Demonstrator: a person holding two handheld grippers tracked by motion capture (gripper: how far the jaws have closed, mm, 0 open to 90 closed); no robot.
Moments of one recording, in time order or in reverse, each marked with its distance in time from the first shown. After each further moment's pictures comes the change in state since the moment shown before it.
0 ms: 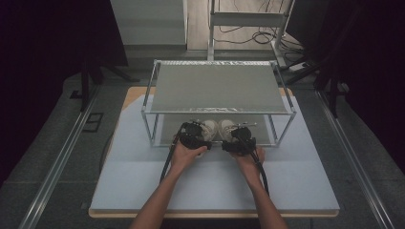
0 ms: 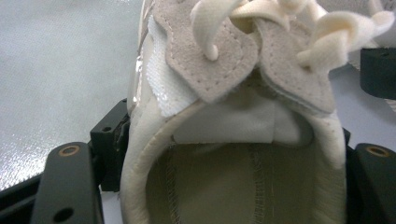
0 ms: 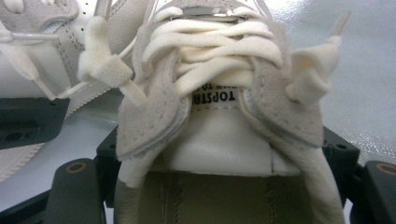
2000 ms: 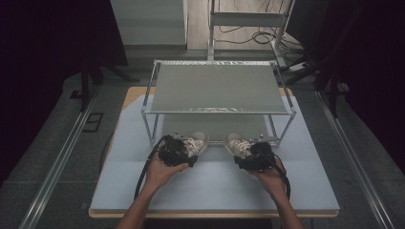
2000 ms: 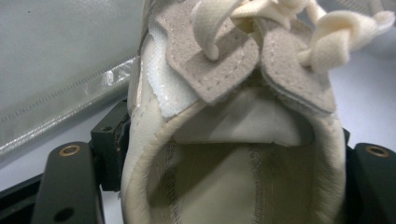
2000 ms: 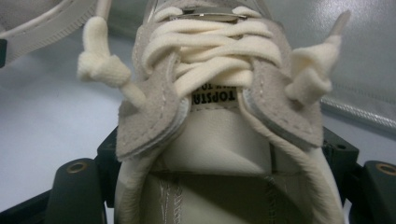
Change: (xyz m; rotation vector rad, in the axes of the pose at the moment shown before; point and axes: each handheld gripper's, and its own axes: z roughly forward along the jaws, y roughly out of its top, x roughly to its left) left arm 0.020 -0.054 -0.074 -0.008 -0.093 0.122; right arm -0.035 -0.041 -0.060 -0.005 0.236 -0.094
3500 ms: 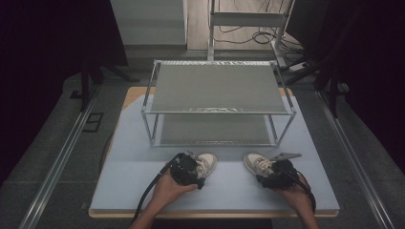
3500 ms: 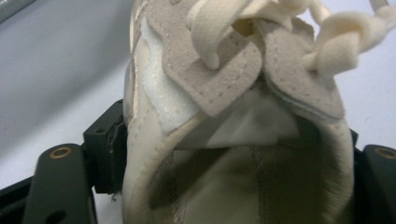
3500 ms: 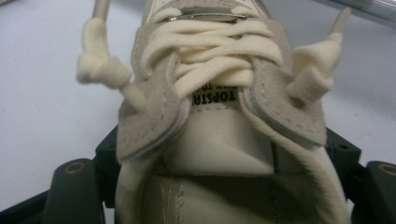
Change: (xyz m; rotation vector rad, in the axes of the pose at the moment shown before) left arm -0.048 -0.031 0.020 0.190 0.006 0.124; right arm -0.046 -0.065 -0.025 0.135 -0.045 -0.046
